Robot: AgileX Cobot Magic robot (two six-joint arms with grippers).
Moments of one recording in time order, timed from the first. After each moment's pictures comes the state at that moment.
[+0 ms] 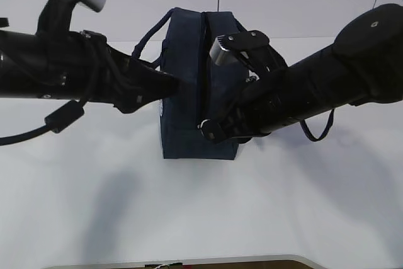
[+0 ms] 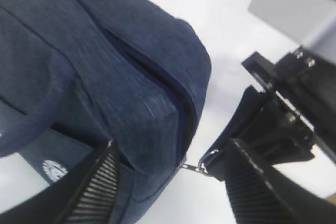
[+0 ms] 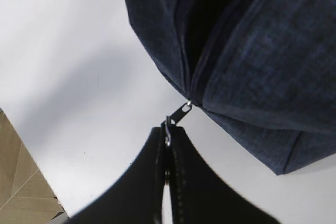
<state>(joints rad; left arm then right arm) -0.53 1.49 -0.84 -1.72 0.41 1.76 0.43 1.70 -1.03 1.04 0.52 -1.11</state>
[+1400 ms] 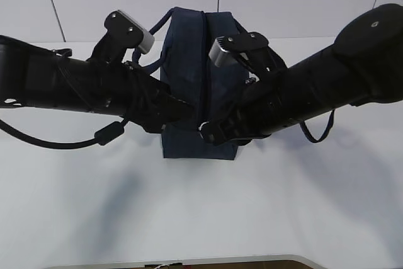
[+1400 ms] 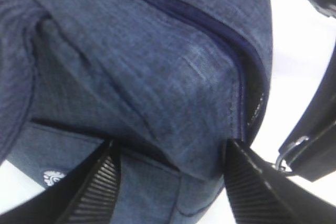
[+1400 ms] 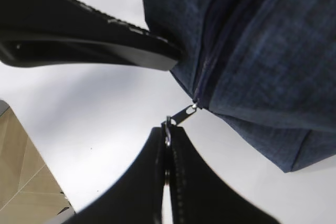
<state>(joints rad) -0.53 1.75 -0.94 -1.79 0.41 2.05 0.43 1.70 -1.03 1.04 0.54 -1.11</state>
